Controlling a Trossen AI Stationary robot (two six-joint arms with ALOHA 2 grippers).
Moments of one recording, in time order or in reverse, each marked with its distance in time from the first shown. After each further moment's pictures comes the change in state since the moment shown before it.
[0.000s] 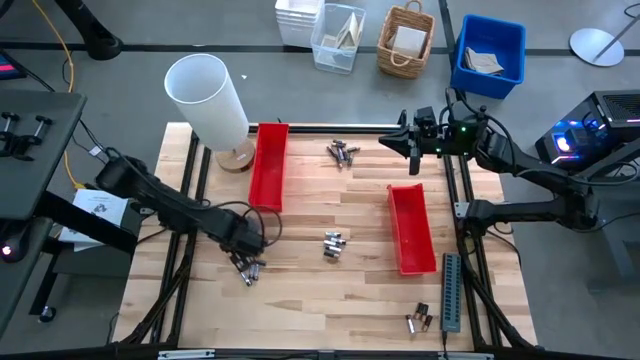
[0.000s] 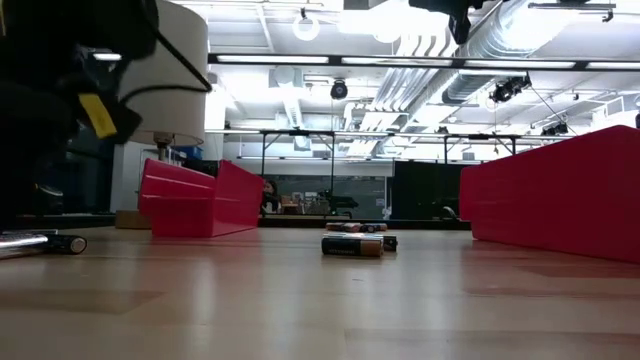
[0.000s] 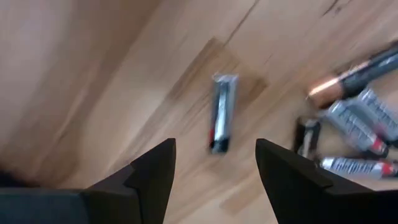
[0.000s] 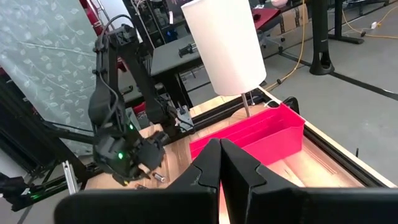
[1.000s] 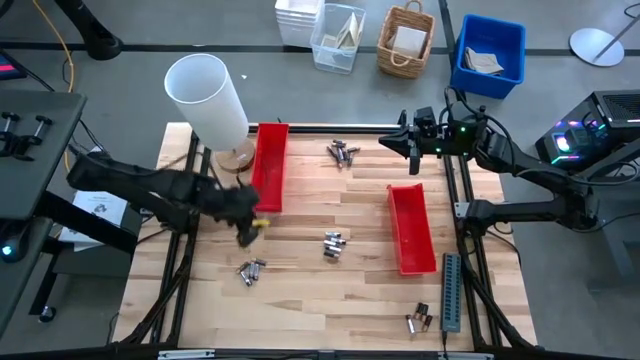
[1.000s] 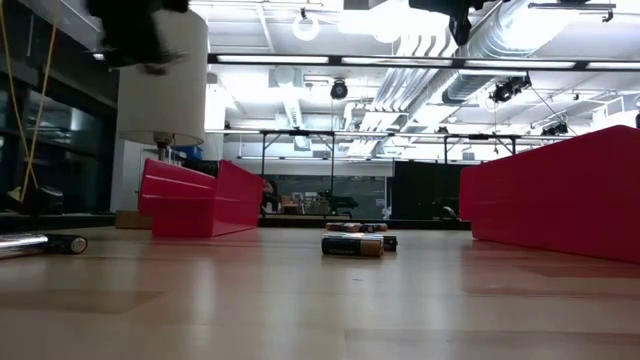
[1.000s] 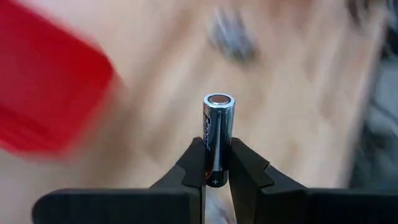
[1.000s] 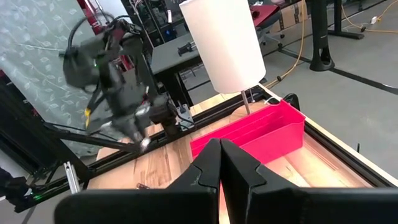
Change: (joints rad) left arm 0.183 -0.390 0.232 0.070 -0.229 0.316; right arm 0.000 0.001 -0.001 -0.007 0.002 0.017
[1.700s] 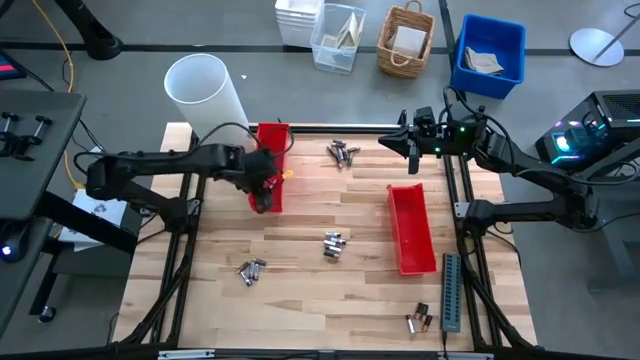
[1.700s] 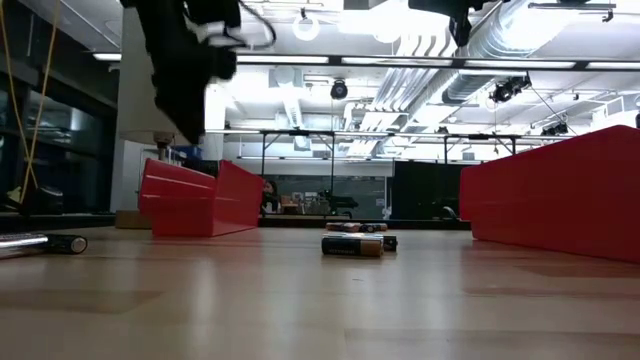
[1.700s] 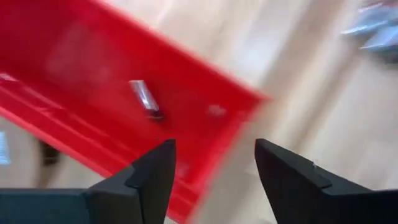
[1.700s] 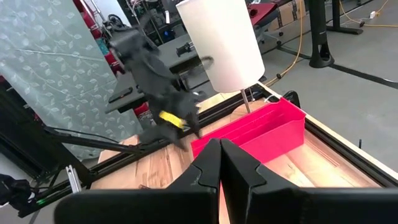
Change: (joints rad) left arm 0.385 0.226 0.074 -0.104 0.151 0.392; right arm 0.000 0.001 0.000 0.000 0.006 0.027
